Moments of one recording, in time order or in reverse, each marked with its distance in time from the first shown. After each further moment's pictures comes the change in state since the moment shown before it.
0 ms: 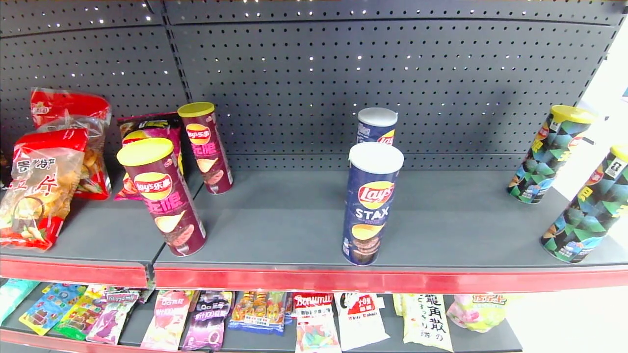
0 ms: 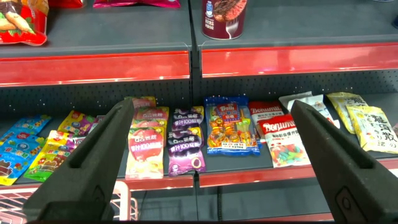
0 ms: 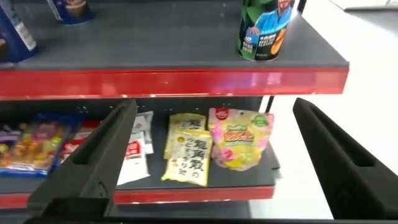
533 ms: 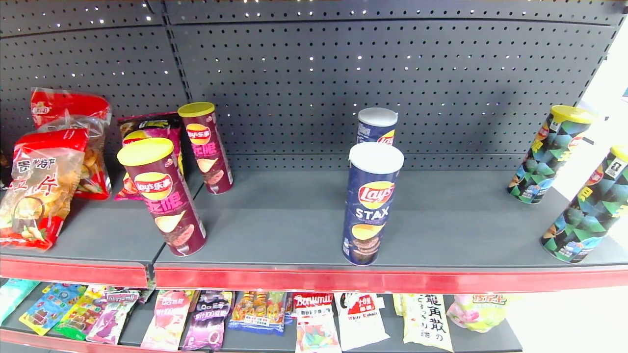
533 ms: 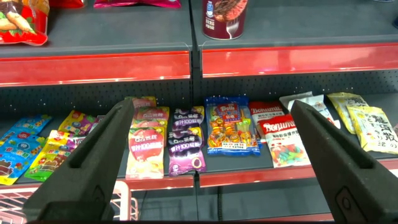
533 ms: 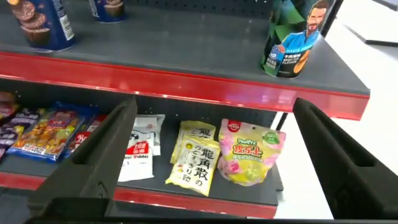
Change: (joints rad) left arm 0.000 0.000 0.000 0.000 0.000 0.000; right arm 0.031 -0.063 -0.009 0.020 0.036 -0.038
